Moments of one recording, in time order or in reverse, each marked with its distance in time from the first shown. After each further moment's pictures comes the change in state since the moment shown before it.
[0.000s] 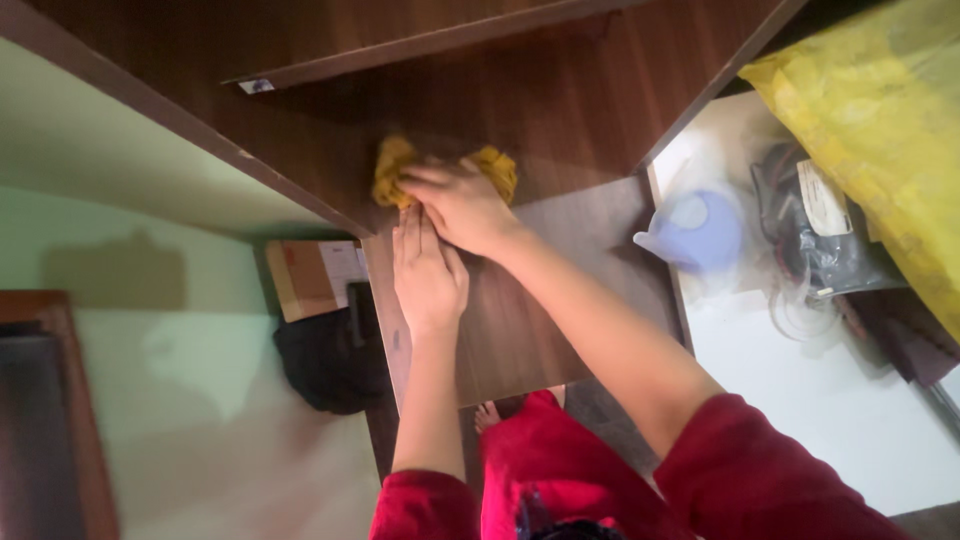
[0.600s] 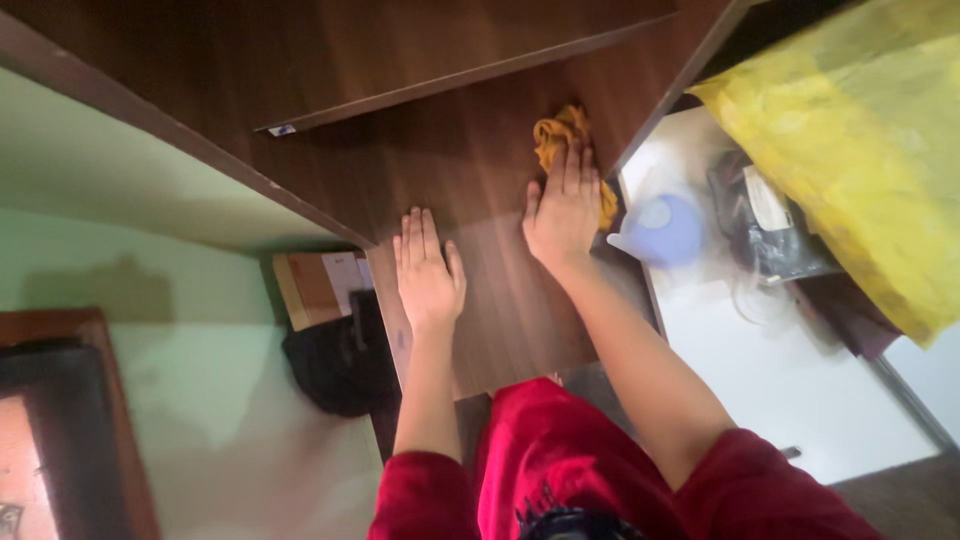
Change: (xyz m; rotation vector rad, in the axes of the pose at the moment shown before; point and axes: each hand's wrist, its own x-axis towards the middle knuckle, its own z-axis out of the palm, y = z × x) left_hand 0.004 0.000 -0.001 0.090 -0.107 0.050; right_hand -0.074 0.031 -0.067 -0.371 0.021 0.679
